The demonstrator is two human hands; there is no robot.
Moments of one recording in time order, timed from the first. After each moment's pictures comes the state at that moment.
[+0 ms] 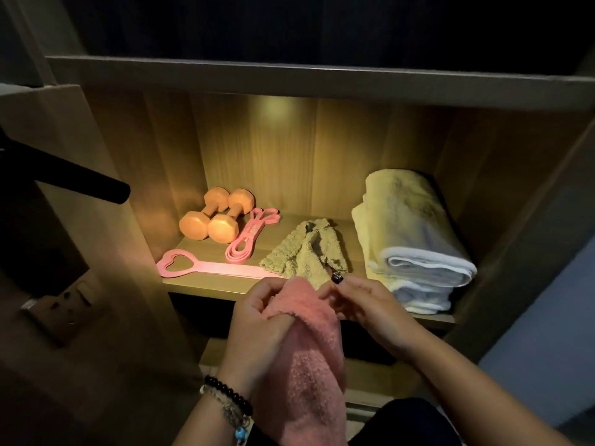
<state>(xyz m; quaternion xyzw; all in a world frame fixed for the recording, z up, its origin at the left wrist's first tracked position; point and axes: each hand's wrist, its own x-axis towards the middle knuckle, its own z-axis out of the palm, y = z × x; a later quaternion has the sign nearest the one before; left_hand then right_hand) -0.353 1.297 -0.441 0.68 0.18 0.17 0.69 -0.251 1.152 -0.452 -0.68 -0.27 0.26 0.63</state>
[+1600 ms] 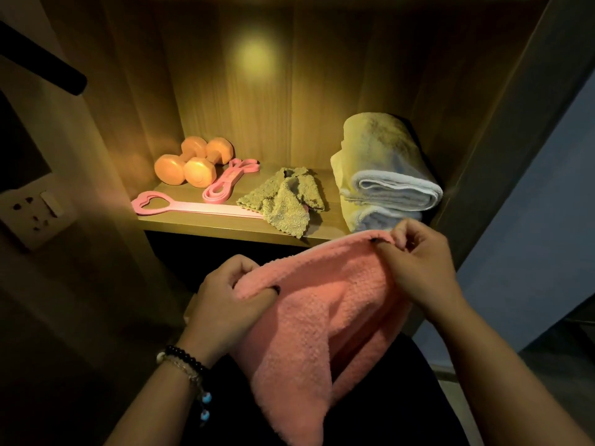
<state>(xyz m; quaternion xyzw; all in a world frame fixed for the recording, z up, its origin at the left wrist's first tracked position) -0.416 1.277 -0.528 0.81 0.16 0.18 0.53 -0.297 1.065 -0.503 -0.79 -0.16 -0.11 0.58</state>
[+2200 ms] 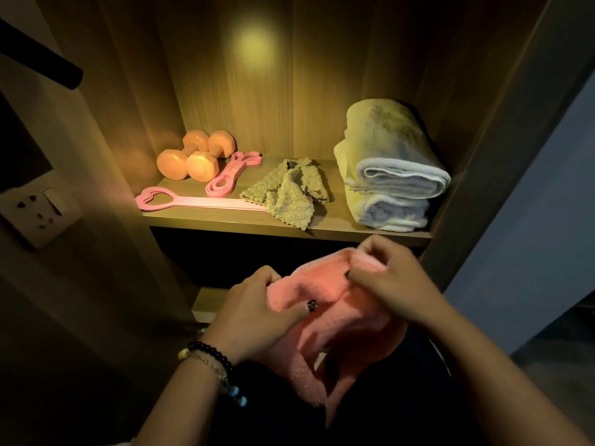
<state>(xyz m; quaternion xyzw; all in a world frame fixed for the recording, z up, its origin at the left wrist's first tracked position) -0.412 1.263 -0.532 0.90 0.13 0.06 0.40 -0.313 1.078 -0.522 -0.84 -0.20 0.05 0.51</state>
